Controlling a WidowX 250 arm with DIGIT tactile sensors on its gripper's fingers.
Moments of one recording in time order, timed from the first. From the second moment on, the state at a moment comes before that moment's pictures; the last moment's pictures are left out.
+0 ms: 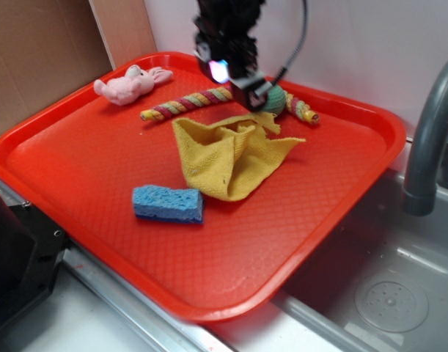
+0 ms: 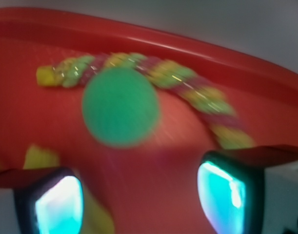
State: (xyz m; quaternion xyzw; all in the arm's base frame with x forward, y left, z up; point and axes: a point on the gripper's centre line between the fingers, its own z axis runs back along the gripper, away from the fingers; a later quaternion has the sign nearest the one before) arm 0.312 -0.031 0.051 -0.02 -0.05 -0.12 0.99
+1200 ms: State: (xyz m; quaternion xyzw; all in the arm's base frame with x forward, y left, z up) arm 0.298 -0.028 0.070 0.00 -0.08 -0.08 0.99
